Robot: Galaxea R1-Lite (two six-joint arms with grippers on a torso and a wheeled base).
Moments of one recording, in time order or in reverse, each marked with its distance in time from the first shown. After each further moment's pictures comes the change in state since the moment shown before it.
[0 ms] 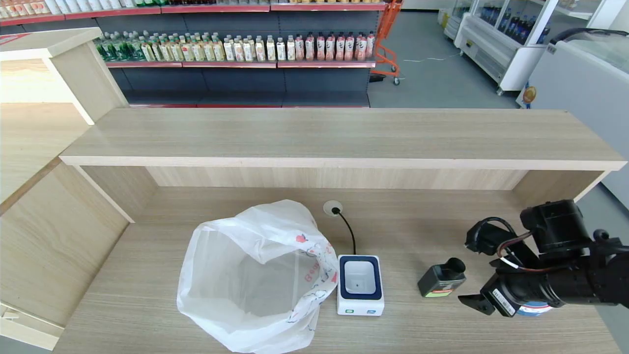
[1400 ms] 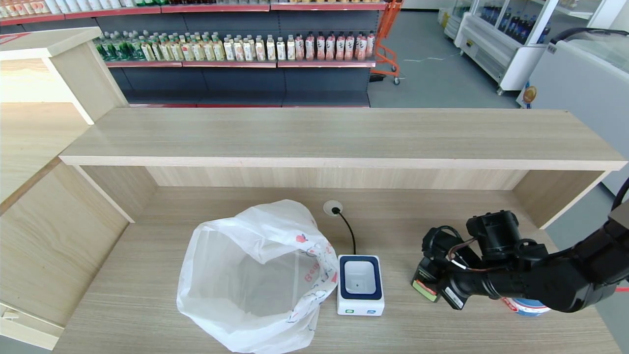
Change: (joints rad) left arm 0.000 0.000 0.000 0.000 -0.001 0.000; right arm 0.073 0.271 -0.037 -0.288 0.120 -0.058
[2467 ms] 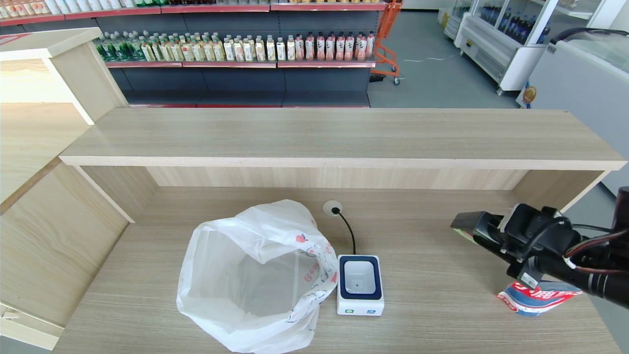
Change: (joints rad) left arm 0.000 0.000 0.000 0.000 0.000 0.000; right arm -0.063 -0.530 0.223 -0.196 0.020 -0.391
